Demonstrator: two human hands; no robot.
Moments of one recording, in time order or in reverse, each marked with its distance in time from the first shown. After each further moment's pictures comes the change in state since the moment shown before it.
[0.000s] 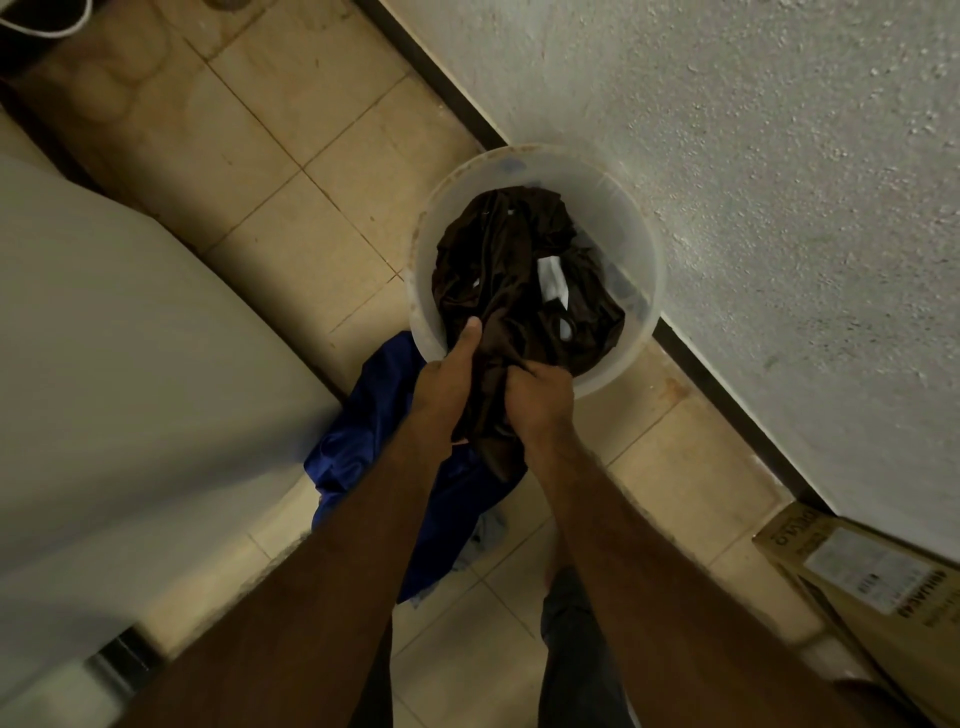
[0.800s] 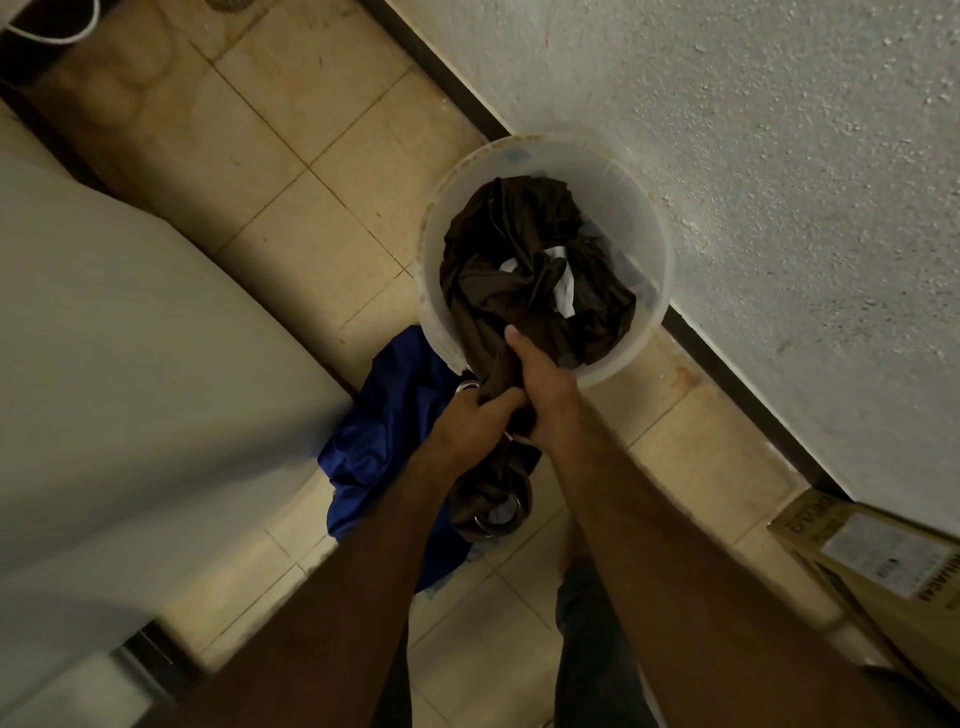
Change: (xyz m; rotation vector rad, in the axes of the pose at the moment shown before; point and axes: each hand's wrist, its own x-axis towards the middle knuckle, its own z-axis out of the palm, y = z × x) left_hand -0.033 -0.028 -0.011 0.467 -0.200 0.217; right_hand 0.008 -0.002 0.007 0.314 -0.031 0.416
